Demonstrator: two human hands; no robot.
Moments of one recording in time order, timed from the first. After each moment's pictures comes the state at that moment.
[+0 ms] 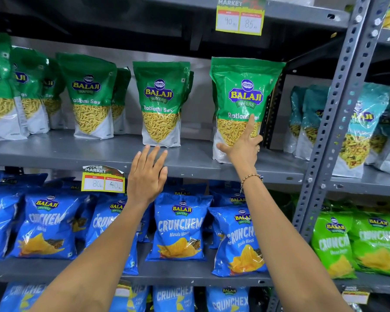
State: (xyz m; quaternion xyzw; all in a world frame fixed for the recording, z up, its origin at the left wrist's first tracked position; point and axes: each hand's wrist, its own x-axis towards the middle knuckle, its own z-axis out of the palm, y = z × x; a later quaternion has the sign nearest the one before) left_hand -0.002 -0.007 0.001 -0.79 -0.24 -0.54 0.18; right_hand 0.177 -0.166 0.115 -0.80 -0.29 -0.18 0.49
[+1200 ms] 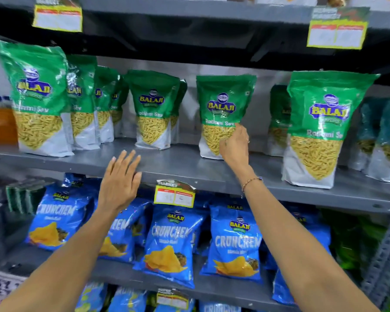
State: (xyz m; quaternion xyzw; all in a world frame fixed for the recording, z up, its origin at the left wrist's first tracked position) left_hand -0.202 0.122 0.009 -0.80 -0.34 -0.45 0.20; right_hand 0.071 -0.004 0.128 -0.69 -0.47 -0.25 0.49
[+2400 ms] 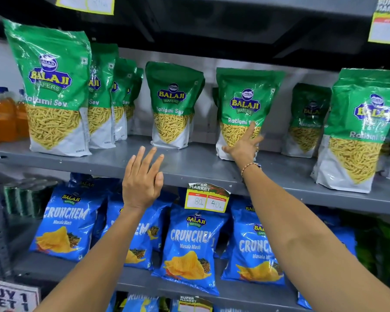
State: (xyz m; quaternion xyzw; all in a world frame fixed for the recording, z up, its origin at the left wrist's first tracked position) left_hand -0.196 0.164 0.000 -0.70 -0.27 -0.61 0.26; right_hand 0.049 0.074 0.125 -0.84 -0.30 -0.12 0.44
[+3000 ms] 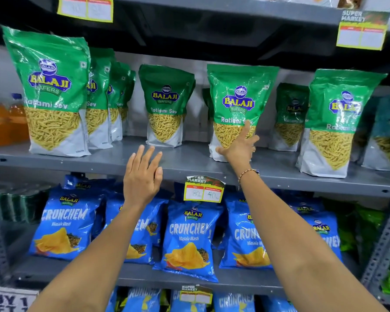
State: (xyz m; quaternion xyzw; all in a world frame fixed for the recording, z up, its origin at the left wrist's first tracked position) left_hand -0.204 0.156 0.002 -0.75 -0.27 -0.57 0.20; right_hand 0.001 0.022 0.118 -0.81 -0.30 -0.13 0.48
